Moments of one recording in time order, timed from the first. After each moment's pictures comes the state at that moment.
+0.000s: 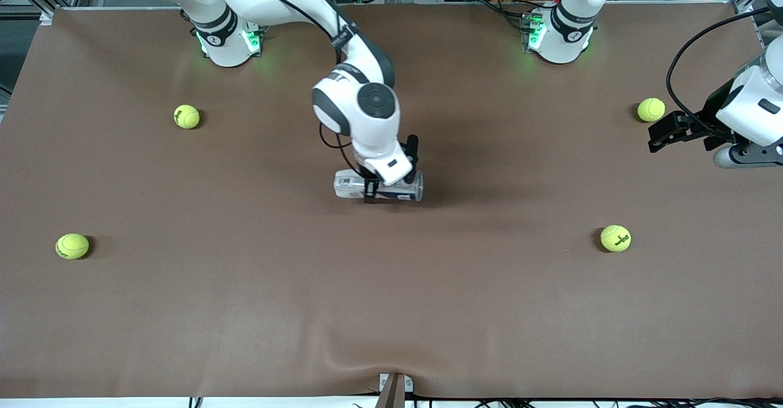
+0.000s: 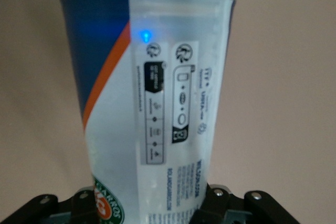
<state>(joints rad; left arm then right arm) -0.13 0.06 0.03 -1.54 0.02 1.59 -0.12 0.80 0.67 0.00 -1.52 -0.19 2.19 -0.62</state>
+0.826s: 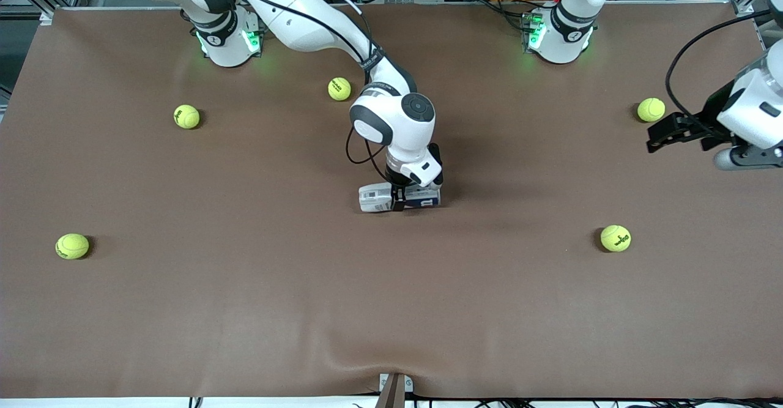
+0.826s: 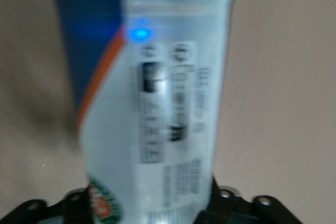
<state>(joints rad) -0.12 0.07 0.03 -1.56 -0.05 1.58 -0.12 0.88 0.88 -0.03 -1.35 -0.33 2.24 -0.54</state>
